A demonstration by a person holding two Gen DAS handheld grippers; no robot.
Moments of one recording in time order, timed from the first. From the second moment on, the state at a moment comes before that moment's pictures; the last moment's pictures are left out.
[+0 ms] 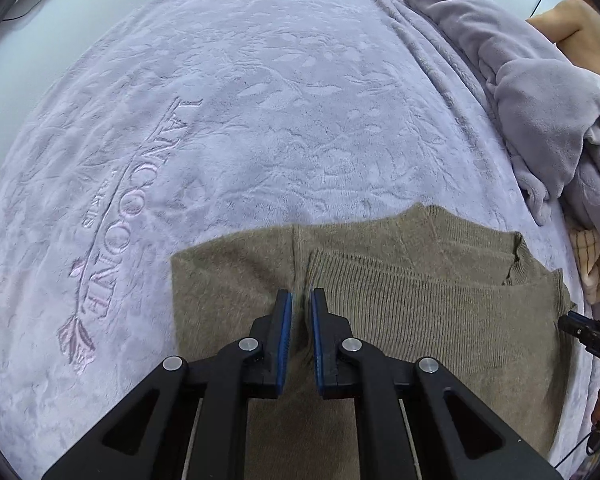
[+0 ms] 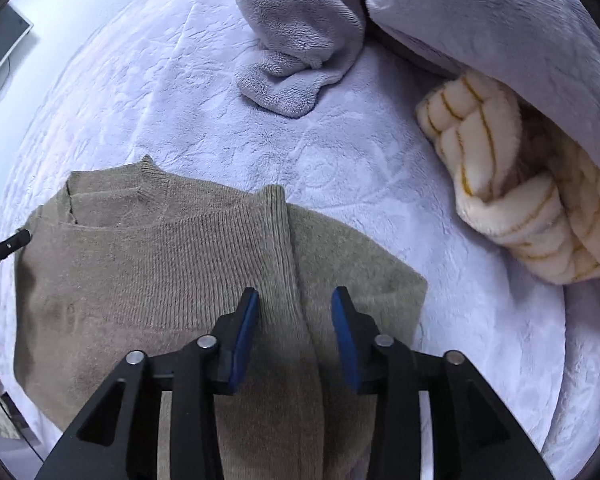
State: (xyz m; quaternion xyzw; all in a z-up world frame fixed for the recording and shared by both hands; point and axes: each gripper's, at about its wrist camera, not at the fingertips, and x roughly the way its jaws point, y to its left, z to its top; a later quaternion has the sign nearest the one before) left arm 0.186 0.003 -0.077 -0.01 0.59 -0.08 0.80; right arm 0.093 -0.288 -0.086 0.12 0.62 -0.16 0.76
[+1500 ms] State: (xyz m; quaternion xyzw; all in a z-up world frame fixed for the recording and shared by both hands) left arm 0.106 0.075 -0.096 0.02 0.64 0.05 0.77; right arm -0.114 -0.189 -0.082 0.25 0.68 -0.17 0.67
